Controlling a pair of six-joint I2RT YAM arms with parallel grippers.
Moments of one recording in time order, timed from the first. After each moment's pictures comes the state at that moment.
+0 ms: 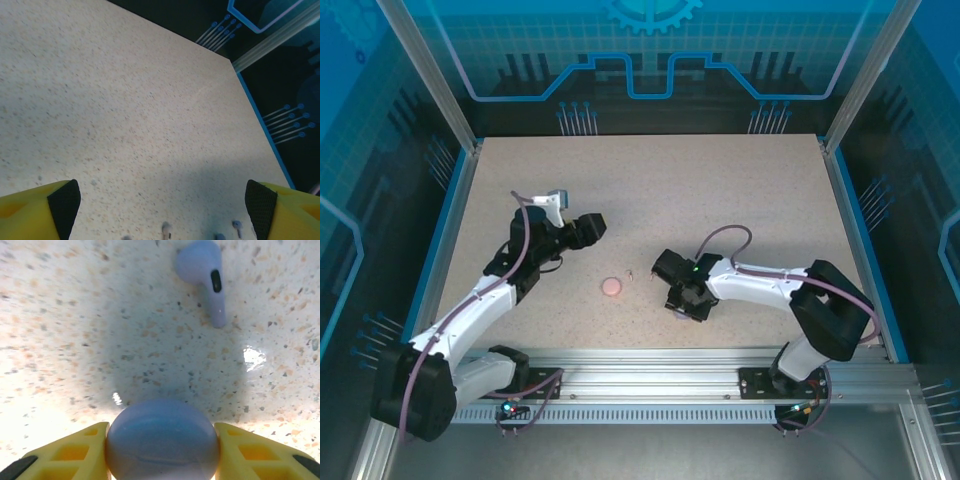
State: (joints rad) left arm -0.27 1.09 0.62 0.07 0.30 -0.62; right arm 0.89 1.56 0.90 -0.74 0.05 1.32
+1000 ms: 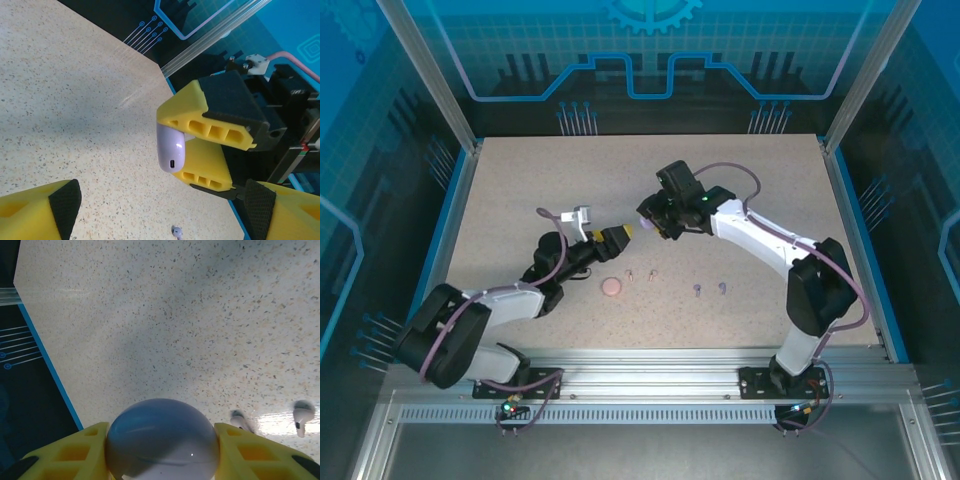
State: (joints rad) left arm -0.44 1.39 0.40 0.90 0.32 -0.85; right arm 0.63 1.74 1.42 -0.57 -0.15 1.32
